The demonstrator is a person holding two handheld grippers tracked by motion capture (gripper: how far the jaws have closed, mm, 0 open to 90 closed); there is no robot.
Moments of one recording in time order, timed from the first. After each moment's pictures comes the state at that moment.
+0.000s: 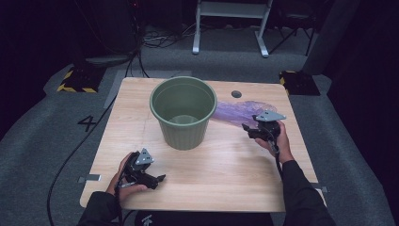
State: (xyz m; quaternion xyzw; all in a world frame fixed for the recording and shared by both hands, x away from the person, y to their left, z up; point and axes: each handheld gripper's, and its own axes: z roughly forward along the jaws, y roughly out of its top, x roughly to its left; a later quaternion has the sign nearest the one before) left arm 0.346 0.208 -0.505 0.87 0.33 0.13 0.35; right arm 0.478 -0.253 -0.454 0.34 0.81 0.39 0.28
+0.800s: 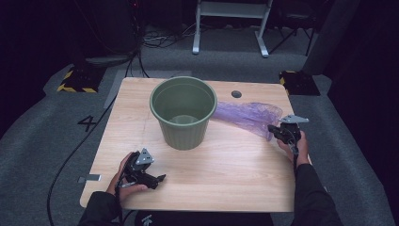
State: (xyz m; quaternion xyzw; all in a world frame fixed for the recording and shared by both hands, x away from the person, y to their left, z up) left arm 0.346 0.208 -0.505 0.87 0.34 0.13 0.35; right arm 0.481 -0.332 -0.477 0.43 0.79 0.37 0.25
